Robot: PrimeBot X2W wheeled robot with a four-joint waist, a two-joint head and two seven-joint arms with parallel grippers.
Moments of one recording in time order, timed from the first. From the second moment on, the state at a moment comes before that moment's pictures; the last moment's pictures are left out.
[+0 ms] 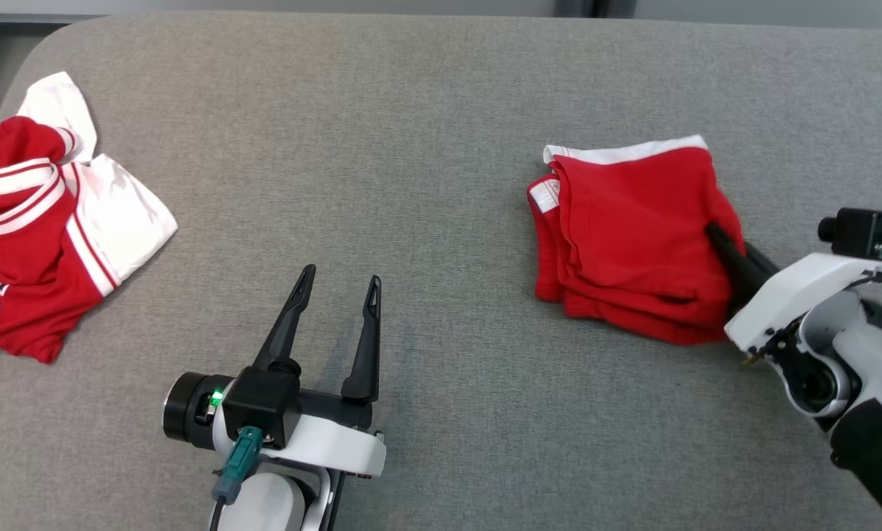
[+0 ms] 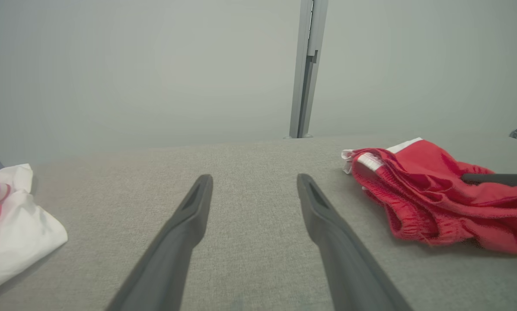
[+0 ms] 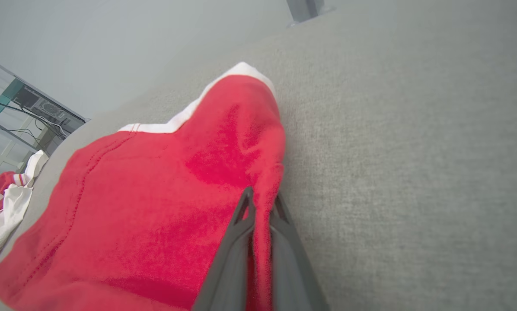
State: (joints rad) left arm -0.18 0.05 -0.35 0.10 -0.18 0.13 -0.26; right arm -0.69 -0.43 0.77 0.66 1.23 0.13 -0.11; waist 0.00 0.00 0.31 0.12
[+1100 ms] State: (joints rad) left arm -0.33 0.12 -0.35 0.09 -0.03 0.06 -0.26; right arm -0.98 -0.42 0.68 0.80 0.89 0.13 -0.26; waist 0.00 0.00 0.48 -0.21
